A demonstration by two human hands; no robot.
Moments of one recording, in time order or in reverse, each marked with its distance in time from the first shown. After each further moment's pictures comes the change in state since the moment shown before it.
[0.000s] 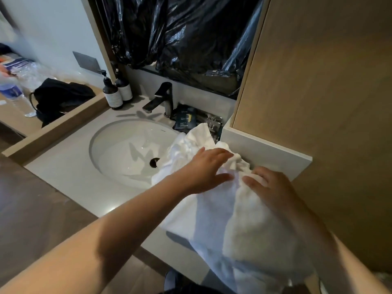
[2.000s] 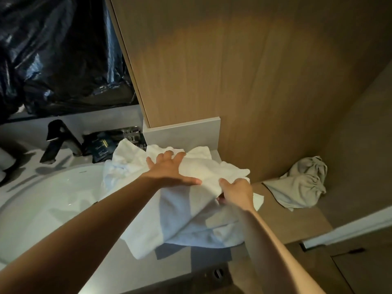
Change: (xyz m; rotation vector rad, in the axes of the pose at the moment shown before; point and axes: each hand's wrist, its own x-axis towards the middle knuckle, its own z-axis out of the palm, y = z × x) left_hand 0.059 -0.006 0.051 0.267 -0.404 0.073; right_hand -0.094 -0.051 0.060 0.508 0.672 1.099
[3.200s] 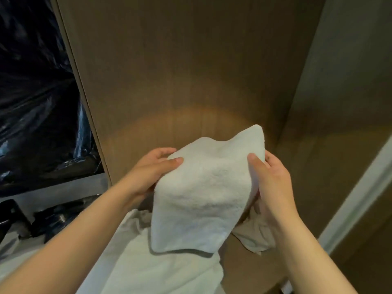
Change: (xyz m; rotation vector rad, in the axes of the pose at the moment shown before) left_hand -0.090 0.096 -0.164 -1.290 0.024 0.438; right_hand -0.097 -0.103 -0.177 0.648 0.243 -0.616
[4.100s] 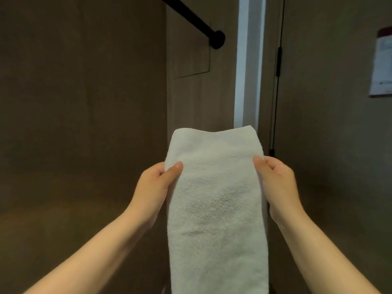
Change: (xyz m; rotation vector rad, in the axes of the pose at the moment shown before) left_hand 0.050 0.152 0.357 -0.074 -0.289 0.563; right_hand 0.069 -0.201 -0.299 -0.288 0.453 -0.350
